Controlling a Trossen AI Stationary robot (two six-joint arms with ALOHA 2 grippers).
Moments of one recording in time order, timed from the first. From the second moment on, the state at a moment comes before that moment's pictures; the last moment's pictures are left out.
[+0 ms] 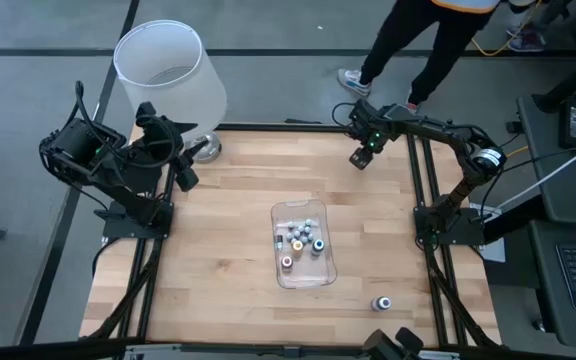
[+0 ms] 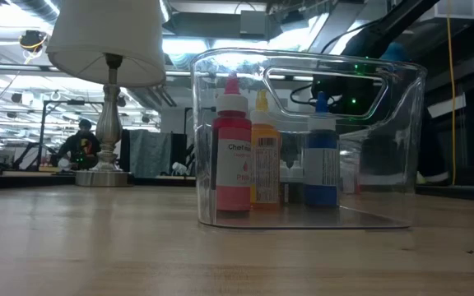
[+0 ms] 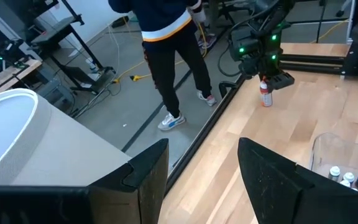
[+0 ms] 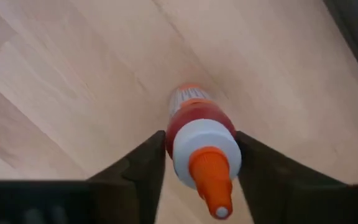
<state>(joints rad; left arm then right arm) -0.39 1.30 2.02 -1.57 -1.05 -0.45 -0.78 1.66 1.14 -0.90 0.02 -0.09</state>
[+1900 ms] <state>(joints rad) -0.39 1.30 2.02 -1.57 -0.89 -0.37 0.37 1.91 2.10 -1.41 0.05 0.13</state>
